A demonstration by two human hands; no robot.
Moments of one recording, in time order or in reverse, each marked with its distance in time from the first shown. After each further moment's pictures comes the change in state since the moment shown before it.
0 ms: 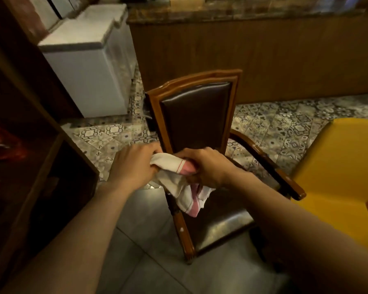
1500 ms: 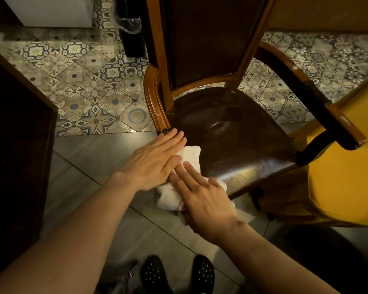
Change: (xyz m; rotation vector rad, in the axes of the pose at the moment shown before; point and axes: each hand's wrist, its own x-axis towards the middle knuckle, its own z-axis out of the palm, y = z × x) left_hand -0.050 -0.103 0.339 -0.190 -0.416 0.341; right_hand -0.019 0.069 0.313 -0.300 -0.238 0.081
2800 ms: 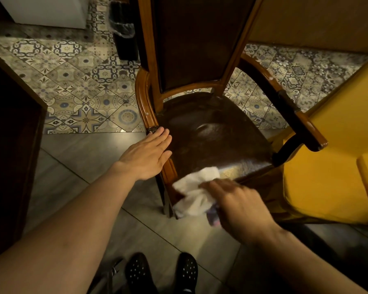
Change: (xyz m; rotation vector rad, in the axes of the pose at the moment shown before) left_hand 0.006 0.016 0.004 0.031 -0.077 -0.144; right_hand -0.092 0.032 -0.041 0.055 0.083 0.148
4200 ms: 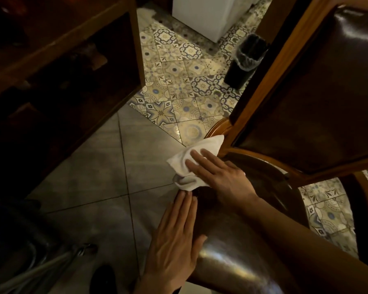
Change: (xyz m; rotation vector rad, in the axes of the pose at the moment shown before) left_hand 0.030 0.097 0.044 -0.185 0.333 -0.814; right_hand 0.323 0.043 -0.017 -0.319 -0.121 -0.896
